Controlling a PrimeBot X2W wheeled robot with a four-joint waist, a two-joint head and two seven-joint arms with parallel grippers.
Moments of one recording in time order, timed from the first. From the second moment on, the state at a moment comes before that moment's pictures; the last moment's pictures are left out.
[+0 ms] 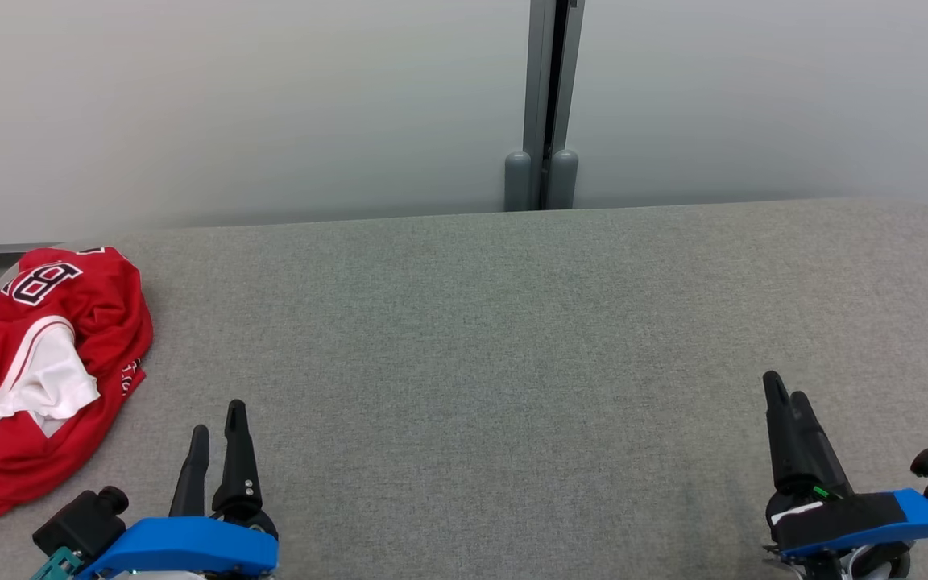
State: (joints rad) left arm 0.02 0.04 -0.04 0.16 -0.84 -0.05 -0.08; right arm -0.04 -0.04 -0.04 0.17 0.86 0.13 -0.08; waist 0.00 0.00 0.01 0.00
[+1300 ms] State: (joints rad) left arm 0.04 0.05 -0.08 0.23 -0.40 -0.03 -0.19; right arm -0.03 -0.04 0.01 0.21 0.35 0.13 -0.19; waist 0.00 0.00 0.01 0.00
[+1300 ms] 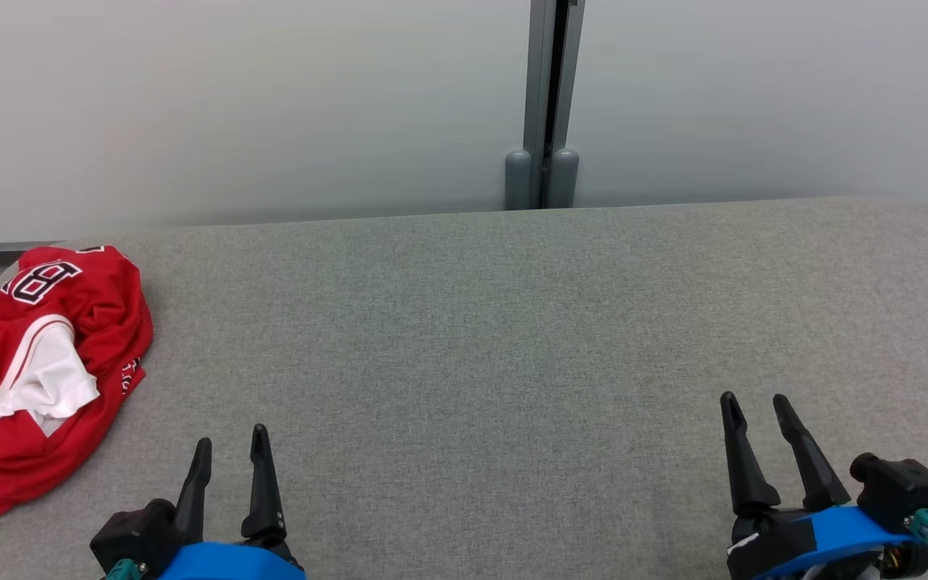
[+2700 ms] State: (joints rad) left arm 0.04 0.05 -0.09 0.29 -0.16 -0.03 -0.26; right arm -0.03 -0.05 0.02 0.21 0.05 0.13 -0.26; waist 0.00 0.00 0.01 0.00
